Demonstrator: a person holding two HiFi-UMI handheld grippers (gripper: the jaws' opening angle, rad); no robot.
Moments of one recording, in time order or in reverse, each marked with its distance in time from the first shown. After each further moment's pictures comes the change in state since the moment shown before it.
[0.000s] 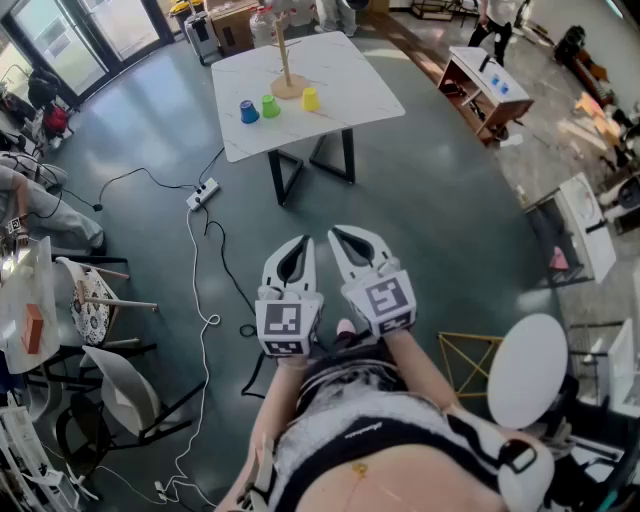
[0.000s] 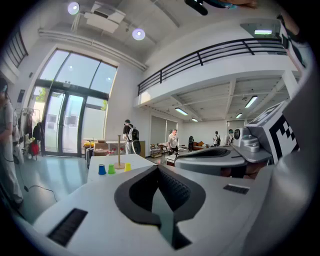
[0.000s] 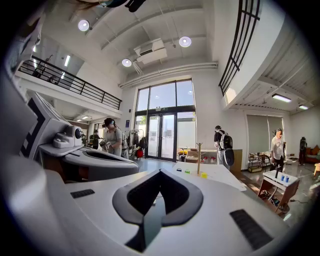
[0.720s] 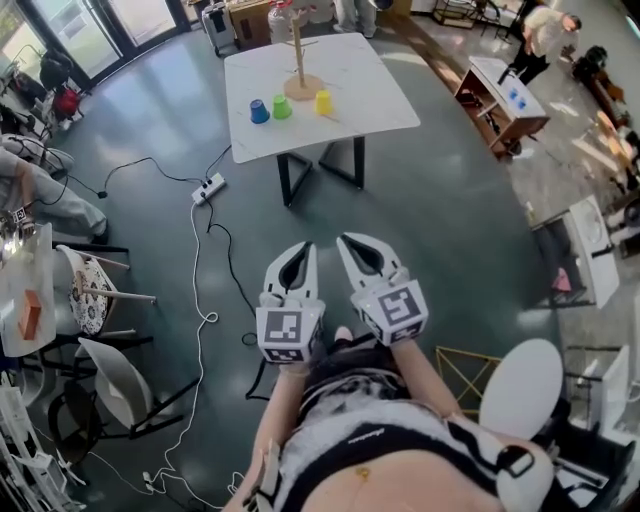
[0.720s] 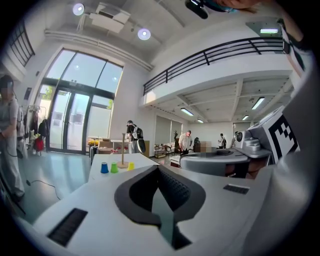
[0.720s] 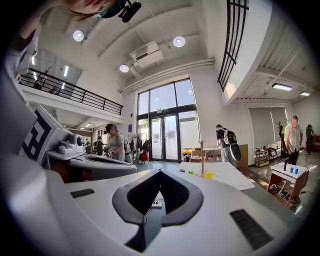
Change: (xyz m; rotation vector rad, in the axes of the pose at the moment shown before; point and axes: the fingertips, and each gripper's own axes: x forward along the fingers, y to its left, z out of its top) left arm 0.033 0.017 -0.003 -0.035 -0.005 0.041; right arm 0.023 -0.030 -0.005 0.067 -0.040 0.057
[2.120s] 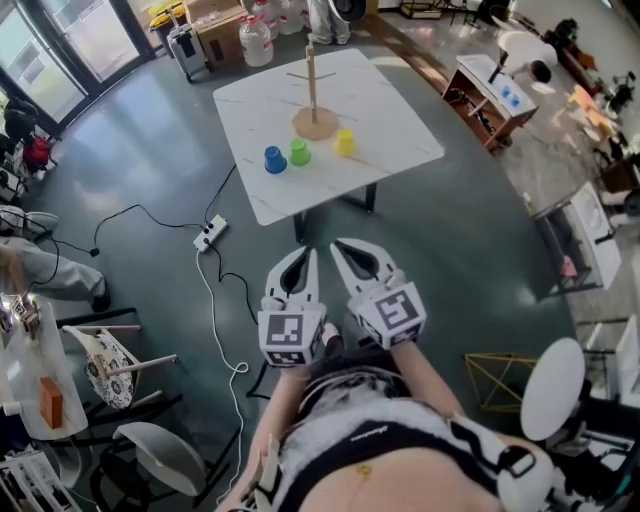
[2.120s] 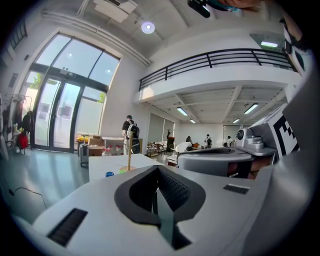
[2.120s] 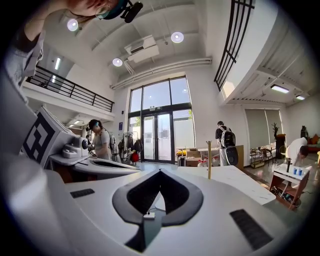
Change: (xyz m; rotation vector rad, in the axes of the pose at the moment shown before) left arm 0.121 0.203 0.025 -0.001 0.025 -0.146; right arm 0.233 -0.009 0.035 0.011 0.006 -0.093
